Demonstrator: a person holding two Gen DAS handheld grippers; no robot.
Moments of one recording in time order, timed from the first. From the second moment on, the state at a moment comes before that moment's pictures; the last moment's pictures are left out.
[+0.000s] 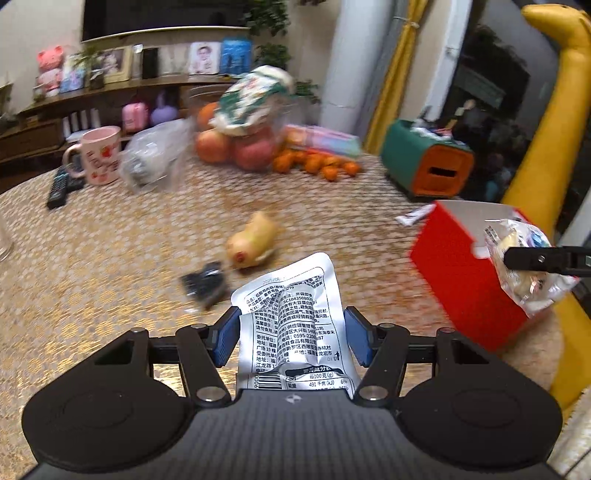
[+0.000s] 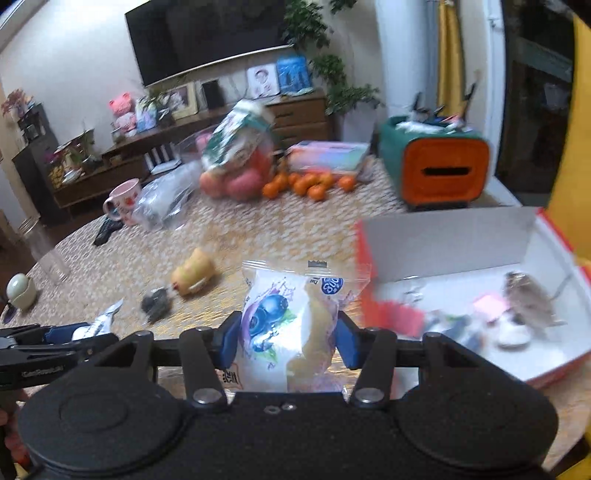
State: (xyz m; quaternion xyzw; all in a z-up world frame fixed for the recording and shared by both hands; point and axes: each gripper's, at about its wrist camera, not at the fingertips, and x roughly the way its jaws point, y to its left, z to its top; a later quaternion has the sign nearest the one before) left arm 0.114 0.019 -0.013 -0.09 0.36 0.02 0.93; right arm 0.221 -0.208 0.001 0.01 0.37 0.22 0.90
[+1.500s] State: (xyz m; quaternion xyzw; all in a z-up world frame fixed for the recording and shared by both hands) left arm 0.299 -0.223 -0.018 0.06 0.40 -0.17 0.90; right arm 0.301 -0.378 -0.038 0.01 0.39 0.07 0.92
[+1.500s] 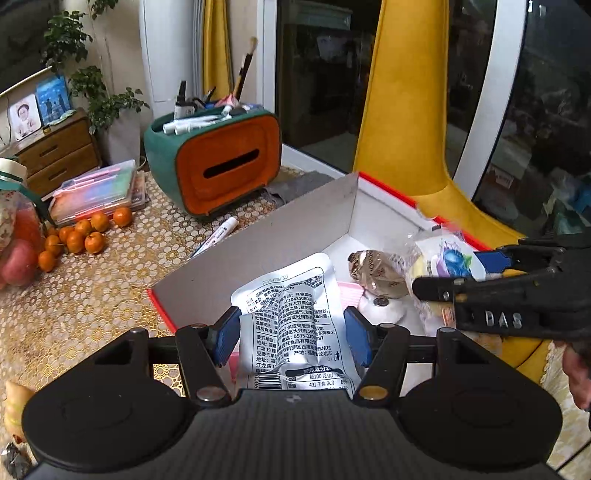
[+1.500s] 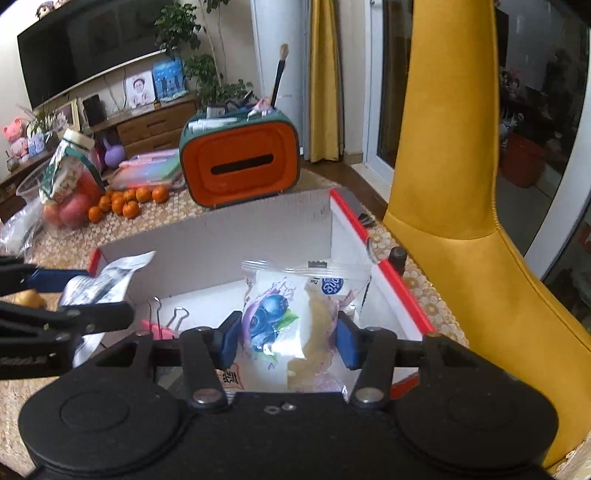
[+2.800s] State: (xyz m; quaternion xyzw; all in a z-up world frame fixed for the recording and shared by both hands) left arm 0.318 -0.221 -0.039 0.06 0.43 -0.18 0.88; right arm 0.292 -0.356 -0.063 -0.06 0.41 0.10 0.90
